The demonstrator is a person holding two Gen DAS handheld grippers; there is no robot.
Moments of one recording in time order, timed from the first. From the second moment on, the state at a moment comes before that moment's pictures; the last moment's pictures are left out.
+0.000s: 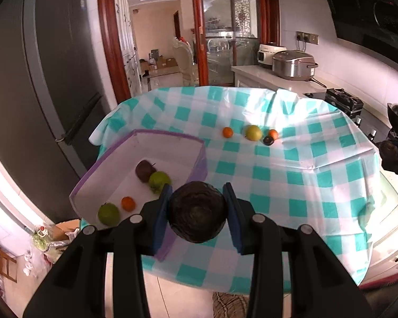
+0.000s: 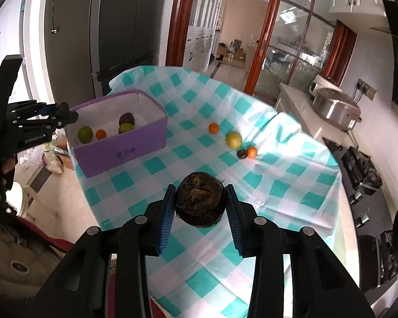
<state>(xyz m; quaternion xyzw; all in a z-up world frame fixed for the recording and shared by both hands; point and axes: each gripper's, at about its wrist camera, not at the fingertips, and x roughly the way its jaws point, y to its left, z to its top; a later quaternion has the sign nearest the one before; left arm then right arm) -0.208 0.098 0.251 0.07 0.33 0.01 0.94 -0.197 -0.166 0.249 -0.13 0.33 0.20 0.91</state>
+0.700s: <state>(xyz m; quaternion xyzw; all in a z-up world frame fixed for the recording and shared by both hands) -0.041 0.264 0.144 -0.07 0.50 0.13 0.86 0.056 0.135 0.161 -0.21 0.47 0.40 0.76</state>
